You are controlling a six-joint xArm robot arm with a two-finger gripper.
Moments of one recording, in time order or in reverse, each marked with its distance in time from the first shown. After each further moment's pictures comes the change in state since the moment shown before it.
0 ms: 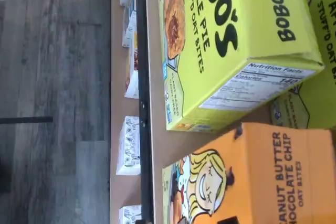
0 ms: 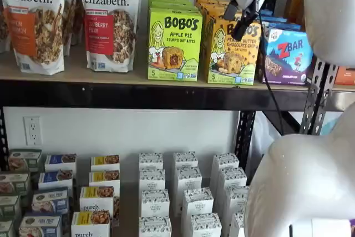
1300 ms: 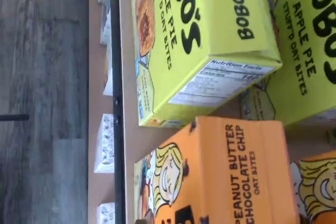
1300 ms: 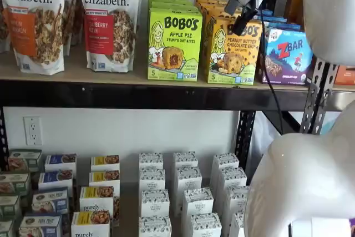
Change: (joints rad) arm -0.007 0.010 -0.020 0.000 -0.044 -0.006
